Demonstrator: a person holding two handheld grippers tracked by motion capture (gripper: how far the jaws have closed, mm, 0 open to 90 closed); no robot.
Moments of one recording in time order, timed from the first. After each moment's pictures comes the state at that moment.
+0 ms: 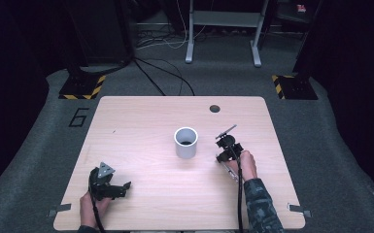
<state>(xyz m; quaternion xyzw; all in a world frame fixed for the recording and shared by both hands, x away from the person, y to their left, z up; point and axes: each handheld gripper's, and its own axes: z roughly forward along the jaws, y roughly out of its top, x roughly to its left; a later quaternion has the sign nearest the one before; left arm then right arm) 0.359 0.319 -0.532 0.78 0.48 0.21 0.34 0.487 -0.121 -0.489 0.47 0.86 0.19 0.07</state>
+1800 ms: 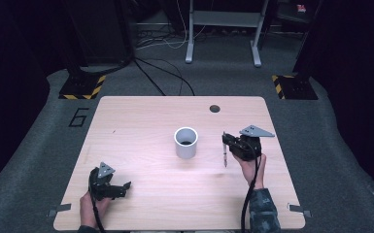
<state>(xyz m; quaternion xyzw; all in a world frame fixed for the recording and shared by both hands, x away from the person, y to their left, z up) 0.359 0.320 -0.531 0.79 0.47 0.21 0.33 0.428 -0.157 -0.420 0.42 0.73 0.49 0.22</state>
